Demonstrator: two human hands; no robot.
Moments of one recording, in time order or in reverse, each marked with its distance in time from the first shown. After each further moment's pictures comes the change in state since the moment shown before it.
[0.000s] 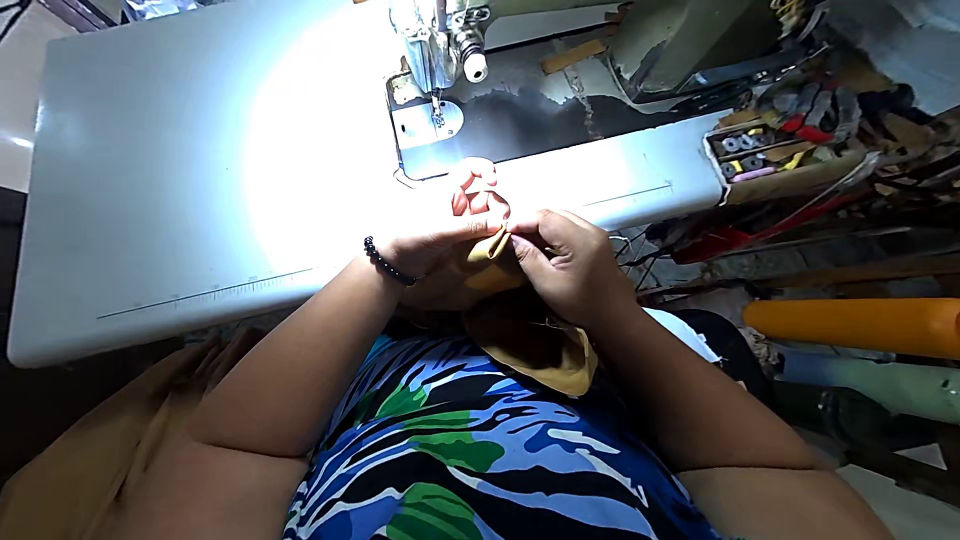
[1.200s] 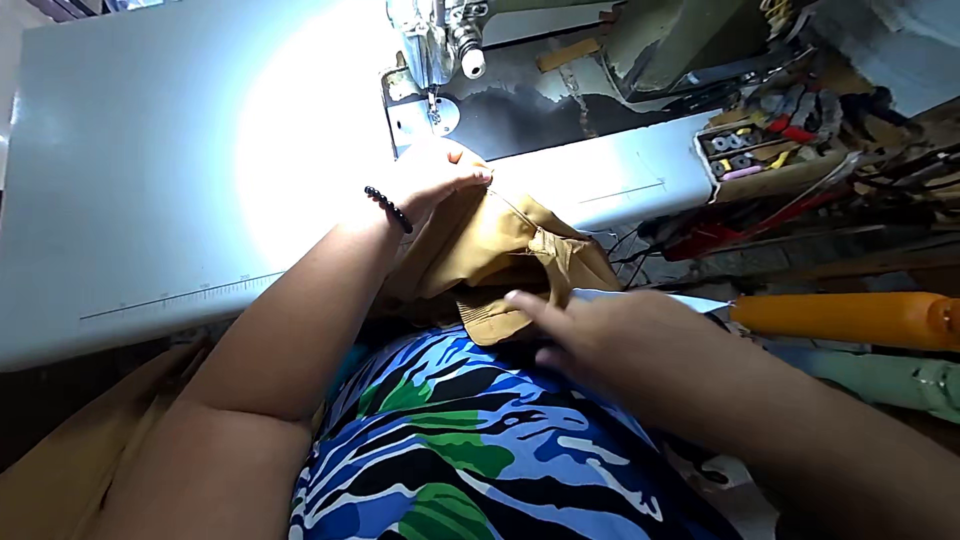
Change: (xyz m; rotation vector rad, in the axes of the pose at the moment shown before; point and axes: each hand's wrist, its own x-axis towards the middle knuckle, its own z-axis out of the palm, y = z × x) left_hand 0.041 0.014 -0.033 0.720 0.357 -0.229; right_hand -0.020 -0.063 -0.074 -0.469 -0.757 -0.141
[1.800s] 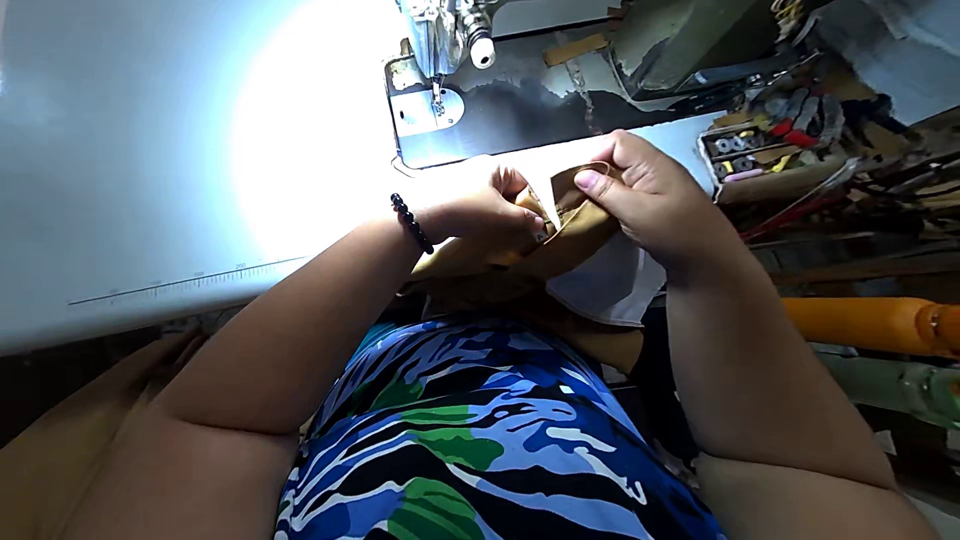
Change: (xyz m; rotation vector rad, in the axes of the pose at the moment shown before) left_hand -0.032 0.048 0.025 -0.048 -0.400 0.043; right_hand 0.050 0.096 0.007 0.756 0.431 0.297
